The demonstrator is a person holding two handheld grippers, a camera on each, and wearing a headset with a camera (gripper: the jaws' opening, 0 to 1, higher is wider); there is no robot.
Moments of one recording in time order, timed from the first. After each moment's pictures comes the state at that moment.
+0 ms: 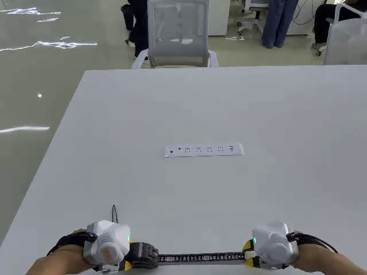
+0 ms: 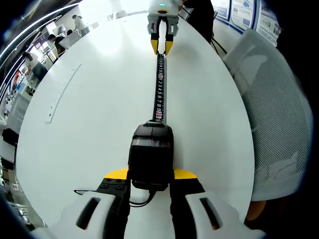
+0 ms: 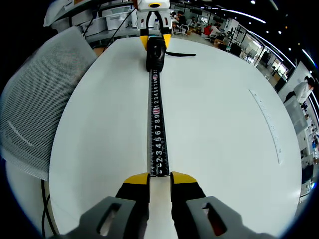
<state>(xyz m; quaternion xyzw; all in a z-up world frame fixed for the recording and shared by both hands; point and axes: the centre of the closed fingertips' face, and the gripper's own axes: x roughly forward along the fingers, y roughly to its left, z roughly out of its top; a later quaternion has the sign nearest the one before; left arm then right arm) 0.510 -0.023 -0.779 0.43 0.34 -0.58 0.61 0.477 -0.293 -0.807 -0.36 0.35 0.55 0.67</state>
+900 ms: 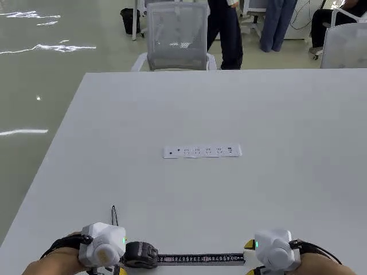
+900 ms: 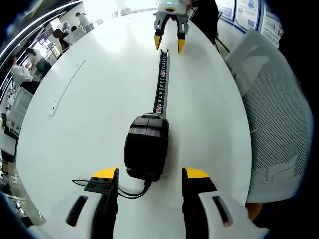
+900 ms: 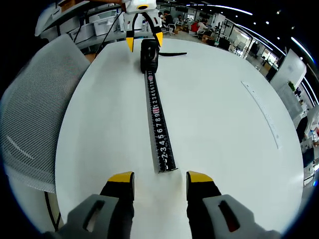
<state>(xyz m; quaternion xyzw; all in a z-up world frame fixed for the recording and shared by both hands) 0.500 -0.011 -0.773 0.41 0.35 -0.56 0.63 0.464 -0.301 -0.801 -0.33 0.37 0.51 0.70</state>
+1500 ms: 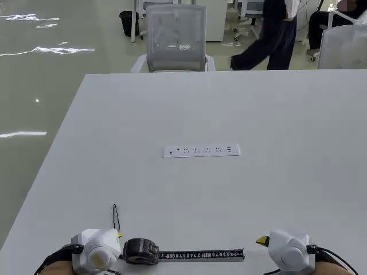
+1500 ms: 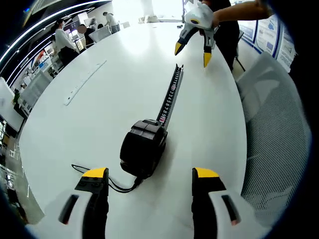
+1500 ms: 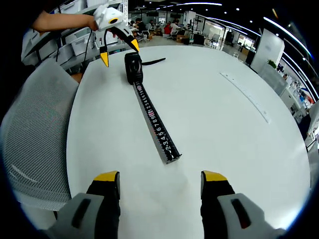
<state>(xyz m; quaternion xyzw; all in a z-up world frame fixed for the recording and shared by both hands) 0.488 -0.008 -0.758 0.34 0.35 -0.51 0.71 0.443 -0.312 -0.780 -0.25 0.39 0.45 0.77</state>
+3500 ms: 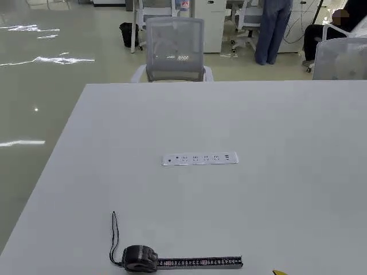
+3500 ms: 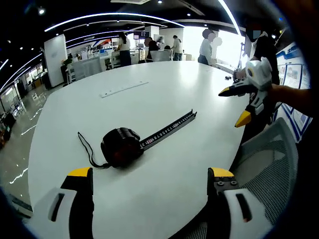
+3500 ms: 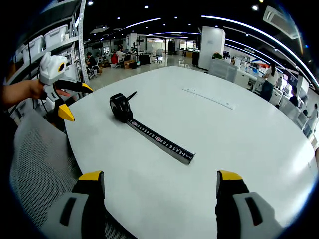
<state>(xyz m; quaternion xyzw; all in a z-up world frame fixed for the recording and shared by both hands) 0.408 -0.025 -0.710 0.11 0.32 -0.34 0.88 0.381 -0.276 -0.719 -0.12 0.33 0.27 0.90</state>
